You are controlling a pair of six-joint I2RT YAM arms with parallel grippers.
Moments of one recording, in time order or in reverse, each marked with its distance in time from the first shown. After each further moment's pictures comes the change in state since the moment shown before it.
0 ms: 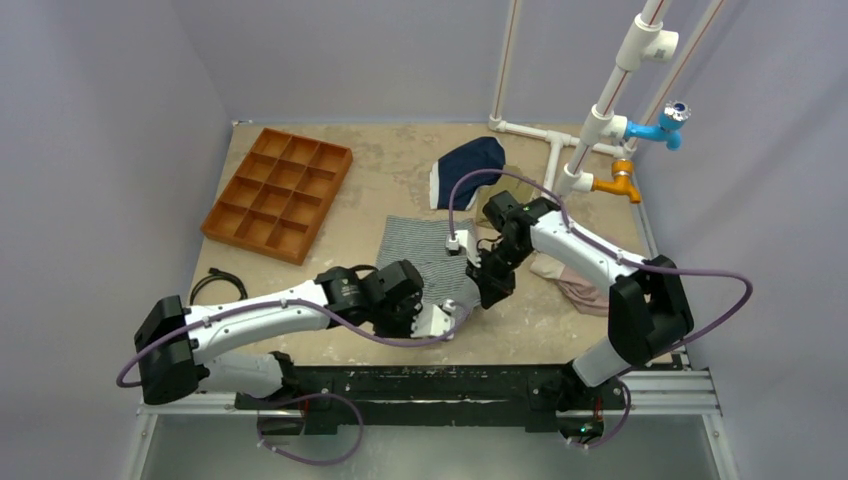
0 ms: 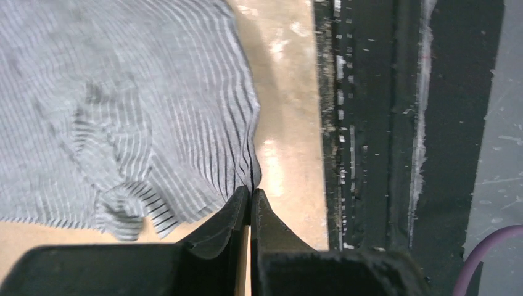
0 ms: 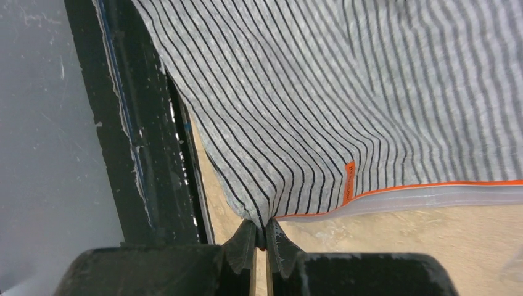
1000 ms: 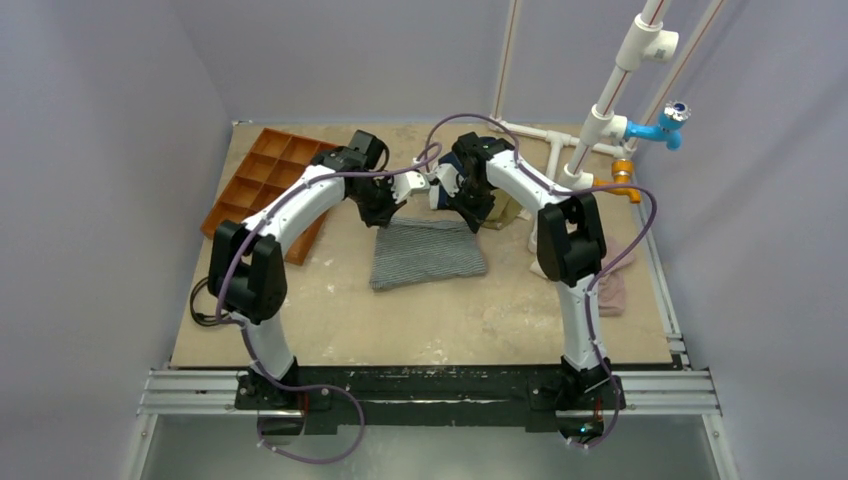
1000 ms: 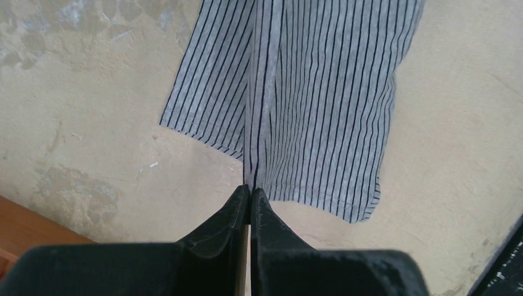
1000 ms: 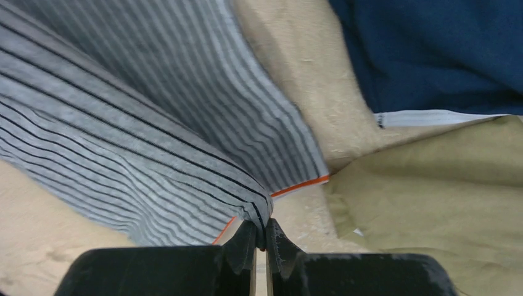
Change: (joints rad) left arm 0.721 0.529 0.650 -0.173 0.220 0.201; right arm -0.067 0.620 0.772 -0.019 0.455 0.234
